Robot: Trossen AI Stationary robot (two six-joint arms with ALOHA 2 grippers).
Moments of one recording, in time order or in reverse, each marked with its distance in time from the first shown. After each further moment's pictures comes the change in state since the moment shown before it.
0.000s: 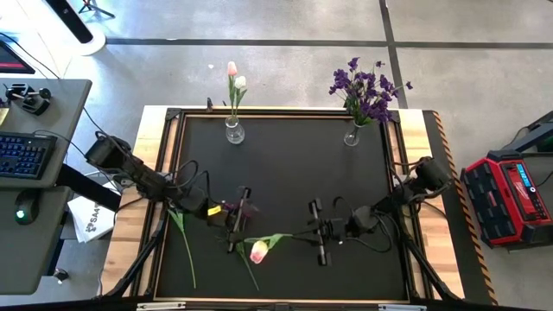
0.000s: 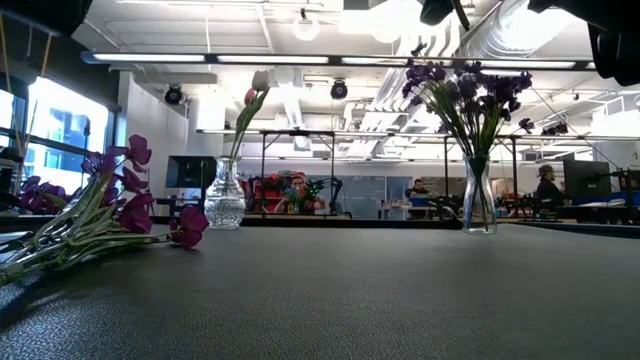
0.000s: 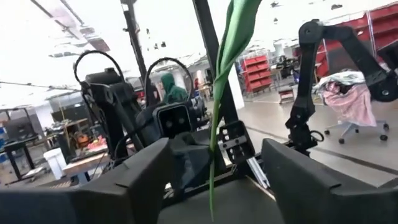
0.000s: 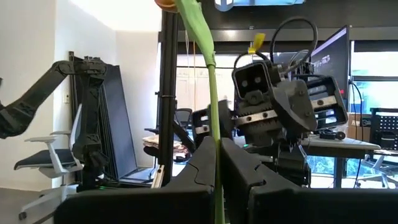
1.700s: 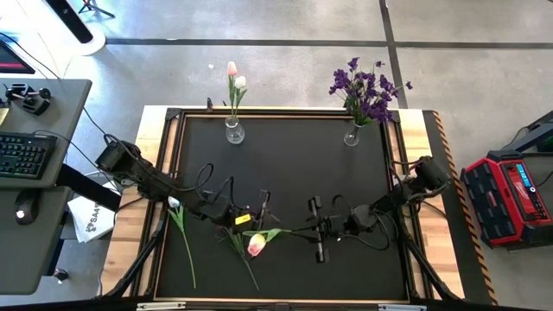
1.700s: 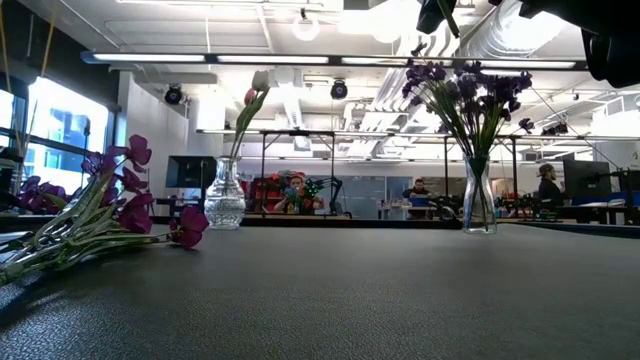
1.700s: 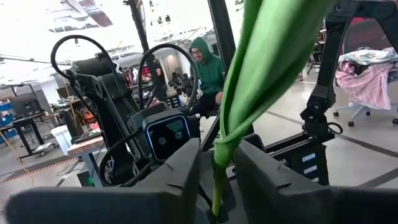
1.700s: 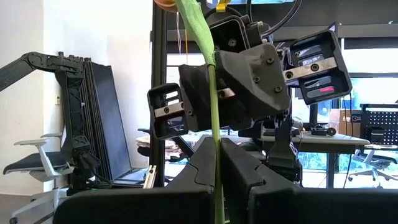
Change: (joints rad) left arm 0.015 0.129 0.325 -0.291 -0.045 -0.017; right arm -0.016 0.000 0.000 -0.002 0.014 0.016
